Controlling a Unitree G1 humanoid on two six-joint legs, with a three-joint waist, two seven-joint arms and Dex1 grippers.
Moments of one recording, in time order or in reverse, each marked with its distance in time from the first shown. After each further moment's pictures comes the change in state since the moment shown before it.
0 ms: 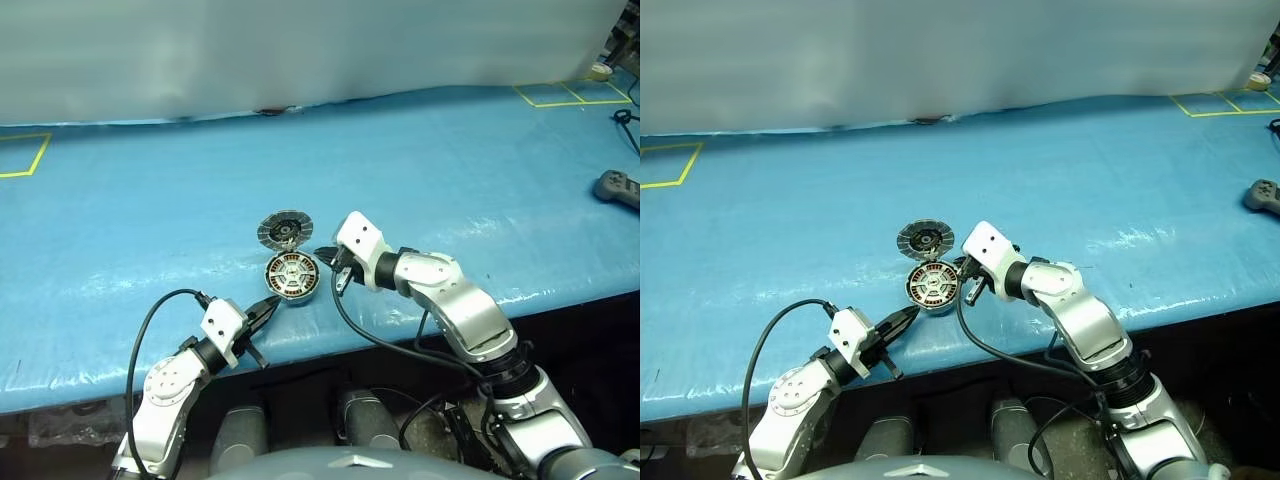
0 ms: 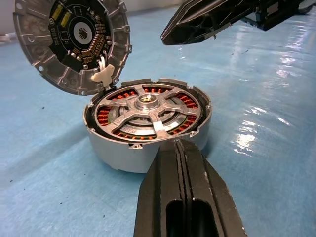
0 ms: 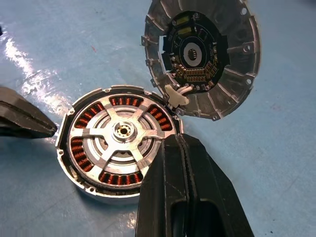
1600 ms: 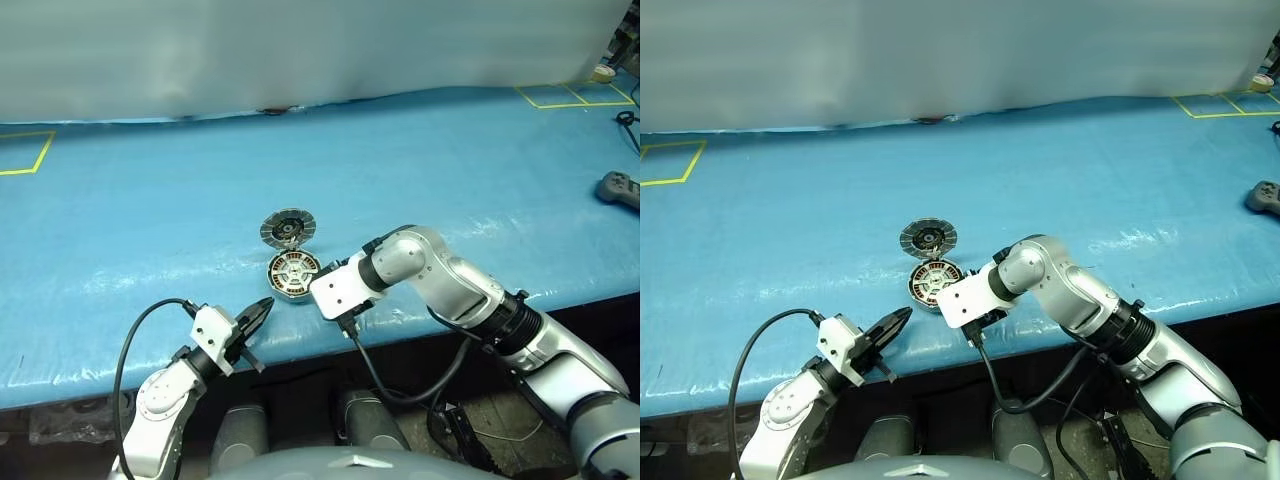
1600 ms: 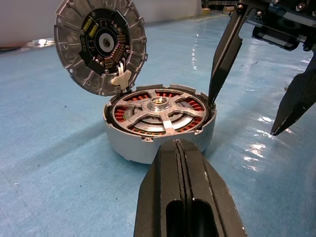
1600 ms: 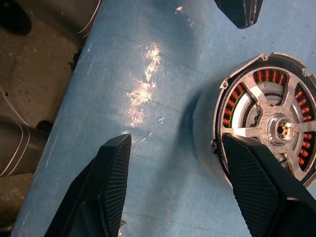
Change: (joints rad) left arm 0.068 -0.017 0.012 -0.023 -0.038 -0.046 0.017; right arm -0.290 -0.131 0.346 0.205 -0.368 -0.482 0.582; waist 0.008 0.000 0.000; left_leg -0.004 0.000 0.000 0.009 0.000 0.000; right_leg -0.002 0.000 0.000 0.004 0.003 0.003
